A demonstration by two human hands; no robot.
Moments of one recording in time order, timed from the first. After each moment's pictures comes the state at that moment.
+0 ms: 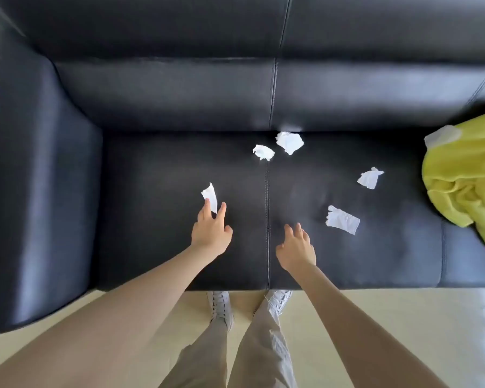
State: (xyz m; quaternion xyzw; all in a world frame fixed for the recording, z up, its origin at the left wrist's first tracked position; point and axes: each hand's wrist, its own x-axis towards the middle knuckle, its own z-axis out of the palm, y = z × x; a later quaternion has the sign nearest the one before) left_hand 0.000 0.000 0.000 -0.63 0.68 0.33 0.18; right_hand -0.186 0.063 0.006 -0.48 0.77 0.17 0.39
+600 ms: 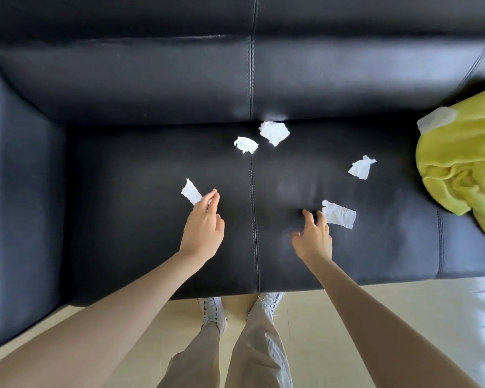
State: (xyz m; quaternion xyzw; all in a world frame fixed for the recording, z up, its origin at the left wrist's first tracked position) left_hand -0.019 -0.003 -0.032 -0.59 0.75 0.30 -0.03; right_hand -0.247 0.063 -0.037 -0.38 0.86 0.06 0.34
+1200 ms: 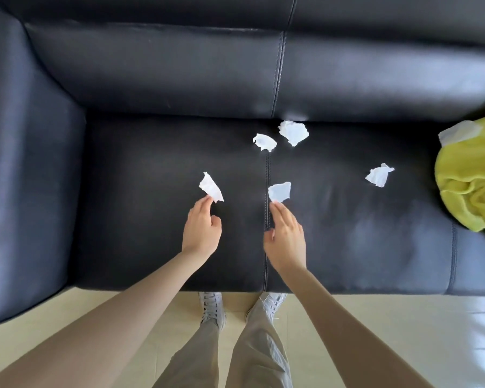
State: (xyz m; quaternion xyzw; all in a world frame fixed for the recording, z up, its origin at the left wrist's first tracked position) left_hand 0.006 0.012 -0.044 -0.70 0.60 0.38 -0.07; right_hand -0.170 0.057 -0.025 -0.57 0.77 -0.07 0.28
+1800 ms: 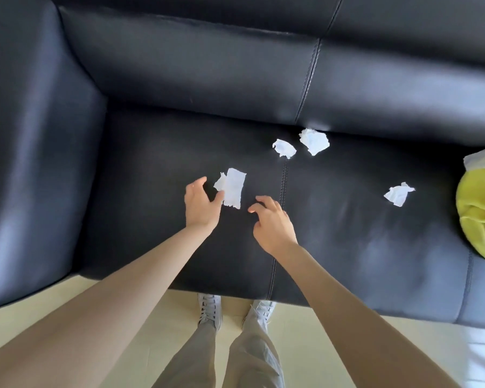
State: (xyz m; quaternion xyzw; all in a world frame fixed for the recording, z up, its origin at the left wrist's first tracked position) left_hand 0.021 -0.036 -0.050 -0.78 0.43 0.42 -0.16; right_hand -0.139 -0.001 -0.027 -0.66 0.66 0.03 0.36
